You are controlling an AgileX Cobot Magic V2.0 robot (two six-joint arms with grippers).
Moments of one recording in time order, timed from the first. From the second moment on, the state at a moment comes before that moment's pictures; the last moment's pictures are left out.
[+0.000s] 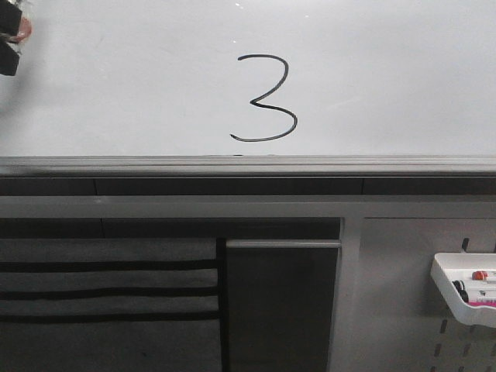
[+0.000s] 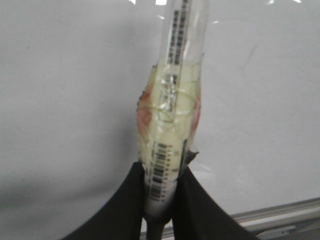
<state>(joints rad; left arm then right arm) -0.17 1.32 -0.80 -0.80 0.12 0.78 0.38 0.79 -0.86 0.13 0.79 -0.16</state>
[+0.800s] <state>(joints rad) -0.17 1.41 -0.80 -0.85 0.05 0.78 0.38 0.79 -0.86 0.13 0.78 -0.15</state>
